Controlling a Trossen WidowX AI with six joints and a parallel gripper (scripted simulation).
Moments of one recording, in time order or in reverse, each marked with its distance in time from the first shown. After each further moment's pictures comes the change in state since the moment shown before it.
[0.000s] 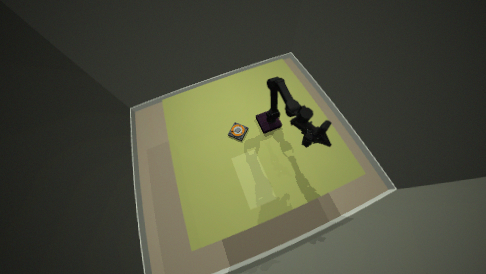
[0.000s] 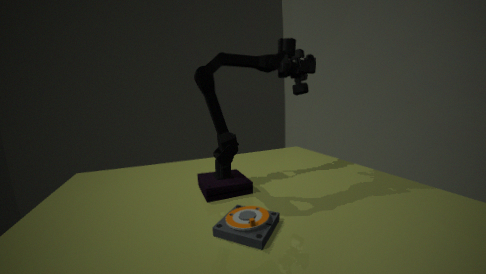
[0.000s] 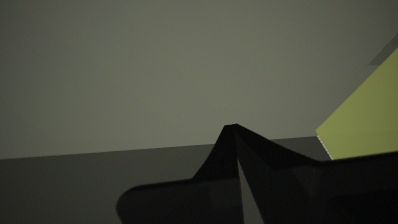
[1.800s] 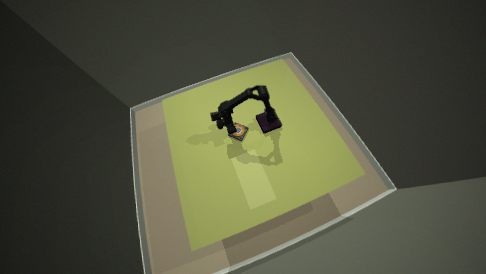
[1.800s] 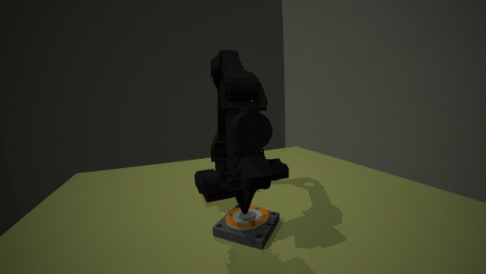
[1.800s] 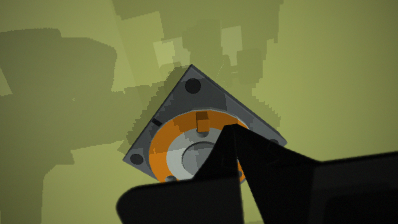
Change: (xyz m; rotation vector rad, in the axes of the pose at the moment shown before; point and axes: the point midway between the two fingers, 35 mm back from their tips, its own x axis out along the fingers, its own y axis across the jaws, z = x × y) arm -0.540 -0.379 0.079 0.486 -0.266 -1.507
